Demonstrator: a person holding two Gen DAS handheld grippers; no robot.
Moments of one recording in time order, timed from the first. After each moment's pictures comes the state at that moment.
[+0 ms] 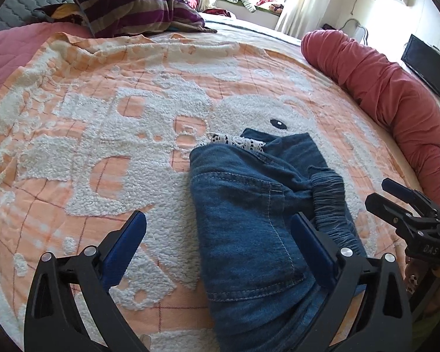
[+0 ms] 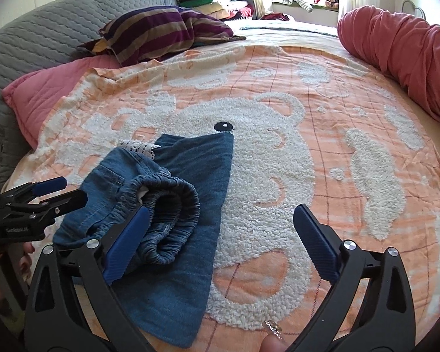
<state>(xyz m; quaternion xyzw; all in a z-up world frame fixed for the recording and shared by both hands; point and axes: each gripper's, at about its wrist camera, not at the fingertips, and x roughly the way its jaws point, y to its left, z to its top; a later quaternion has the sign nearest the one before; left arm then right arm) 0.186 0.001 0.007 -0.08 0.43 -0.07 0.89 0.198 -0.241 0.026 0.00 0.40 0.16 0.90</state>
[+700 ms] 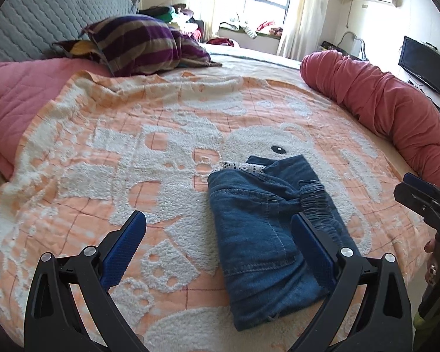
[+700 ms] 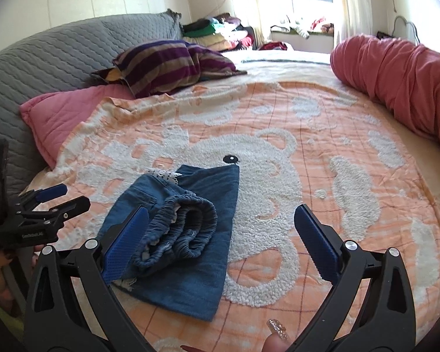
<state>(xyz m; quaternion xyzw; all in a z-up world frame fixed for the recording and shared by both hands) 0.135 0.007 0.053 -0.05 0.36 -0.04 0.93 0.146 -0.252 0.078 0.01 0.33 0.17 0.93</state>
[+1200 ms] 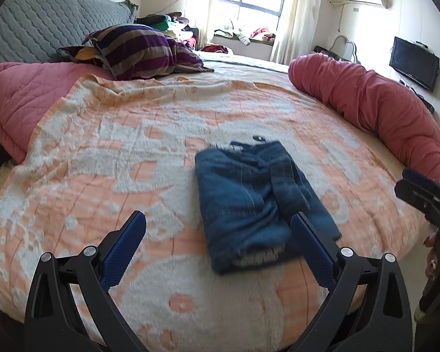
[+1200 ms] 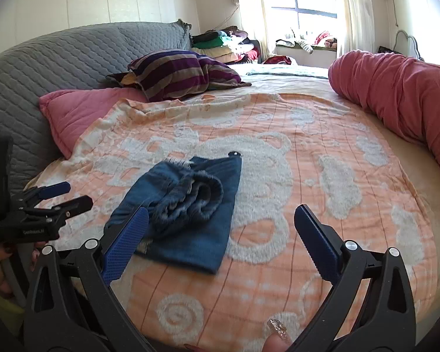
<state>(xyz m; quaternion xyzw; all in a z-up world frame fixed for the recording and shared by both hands) 0.062 -0.008 0.054 -0.04 0.35 -0.05 0.93 0.075 -0.268 0.085 0.00 0.30 0.18 0.94</state>
